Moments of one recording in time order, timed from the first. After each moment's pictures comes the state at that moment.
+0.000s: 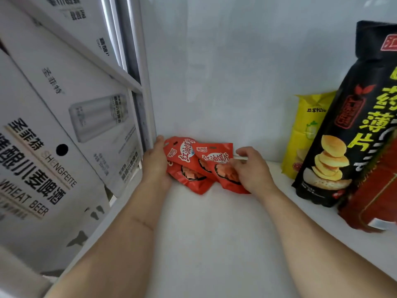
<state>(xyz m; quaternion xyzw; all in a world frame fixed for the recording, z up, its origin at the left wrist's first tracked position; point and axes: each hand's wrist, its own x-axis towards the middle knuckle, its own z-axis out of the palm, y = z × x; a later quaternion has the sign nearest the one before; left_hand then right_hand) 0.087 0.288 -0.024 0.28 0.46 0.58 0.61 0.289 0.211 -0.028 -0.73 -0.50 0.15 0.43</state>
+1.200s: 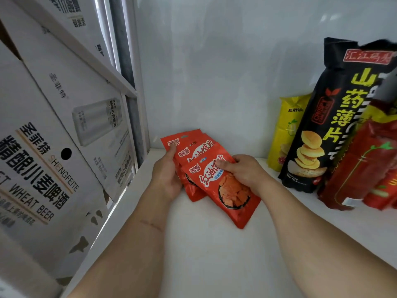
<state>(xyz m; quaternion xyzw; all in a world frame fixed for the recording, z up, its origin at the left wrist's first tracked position) 0.096 0.252 -0.020 0.30 0.36 0.48 0.74 0.279 0.190 -0.013 -0.71 -0.45 0.35 0.42</state>
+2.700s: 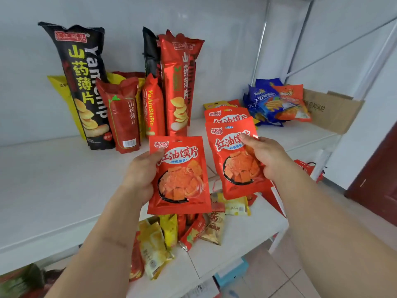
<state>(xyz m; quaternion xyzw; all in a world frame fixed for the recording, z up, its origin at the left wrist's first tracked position) 0.325 -0.110 -0.015 0.52 0.26 0.27 0.77 0.502 -0.311 0.026 -0.75 -0.10 0.16 0.63</state>
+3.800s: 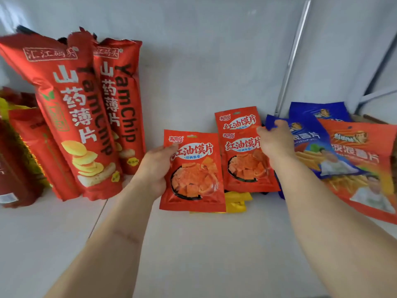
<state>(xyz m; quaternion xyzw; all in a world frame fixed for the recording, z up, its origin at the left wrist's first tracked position) 0.715 -0.103 0.025 0.47 0.38 0.37 0.71 0.951 -0.196 0.052 -0.79 -0.24 0.02 0.56</state>
